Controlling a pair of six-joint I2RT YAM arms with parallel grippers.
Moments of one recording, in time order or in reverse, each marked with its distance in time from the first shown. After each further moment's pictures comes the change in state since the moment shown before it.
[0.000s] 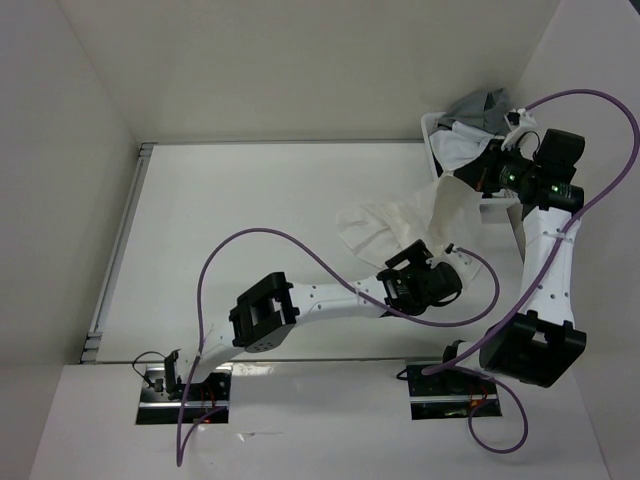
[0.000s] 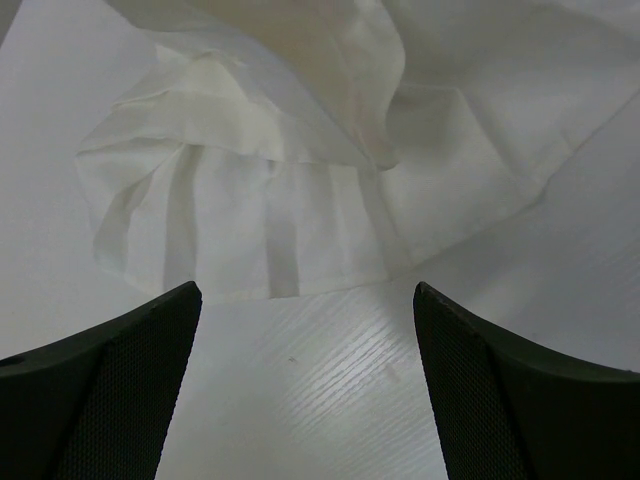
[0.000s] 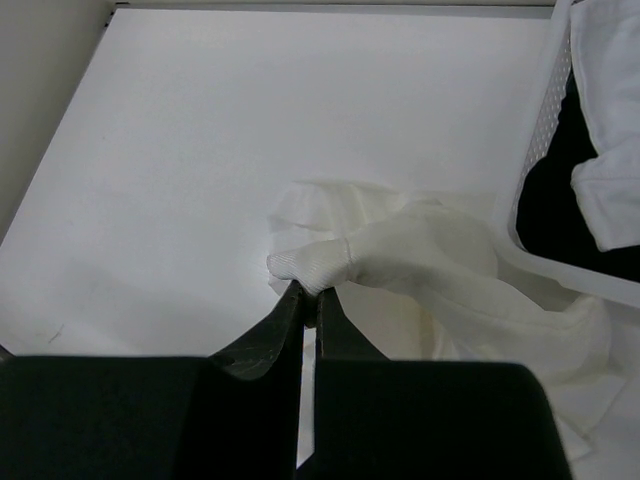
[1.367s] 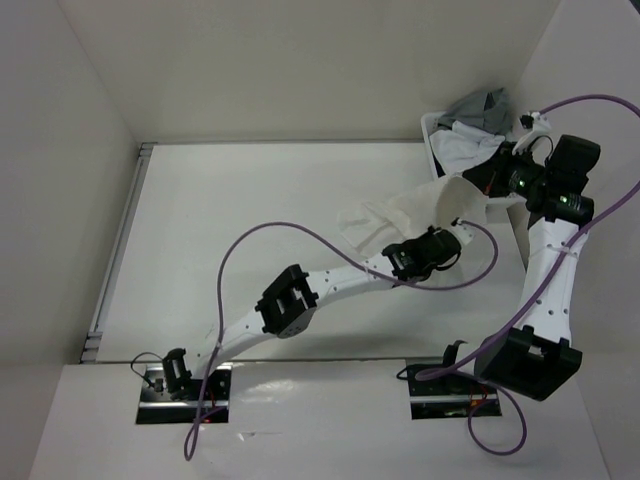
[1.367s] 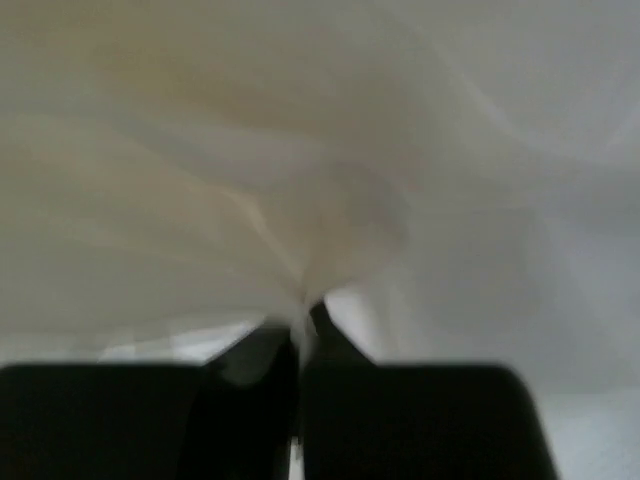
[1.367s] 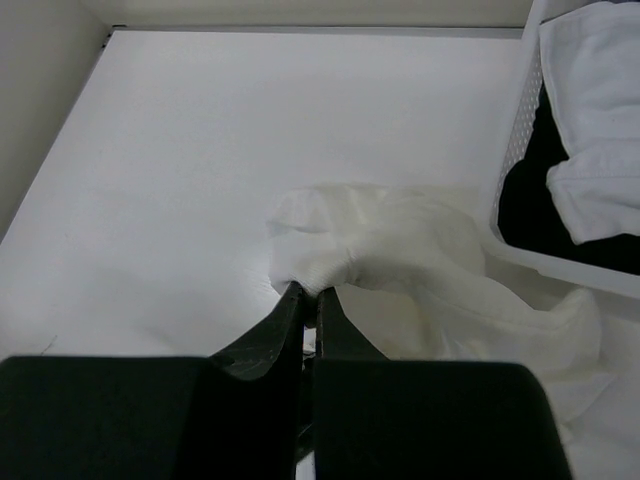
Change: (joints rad) left arm 0.137 0.397 0.537 -0.027 0.173 0.150; right arm -0.057 -0.071 -0.024 0.001 -0.023 0.000
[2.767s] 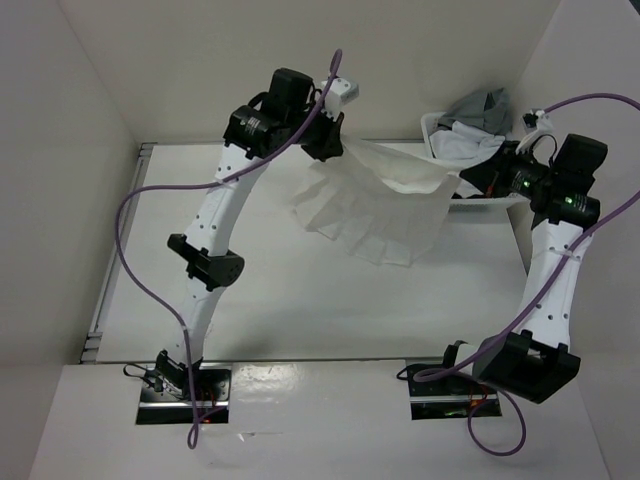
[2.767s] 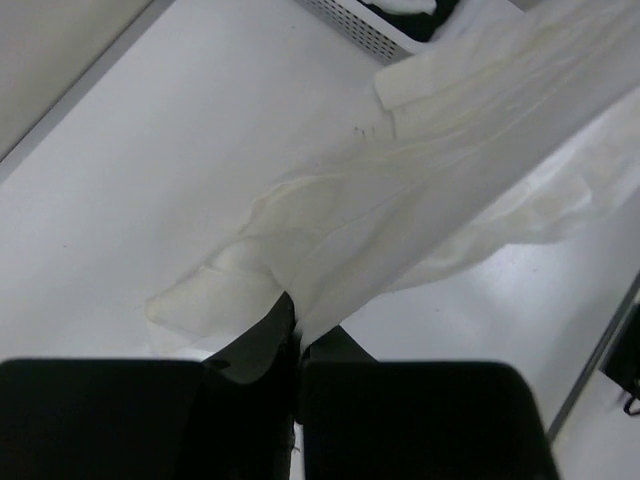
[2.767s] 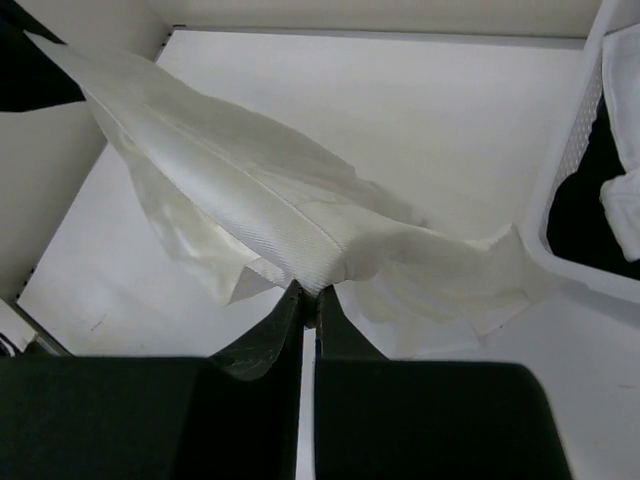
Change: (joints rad) left arm 0.583 -0.404 0.441 -0.749 0.887 -0.037; right arm -0.019 -0.021 0.011 -0.033 -0.111 0.014
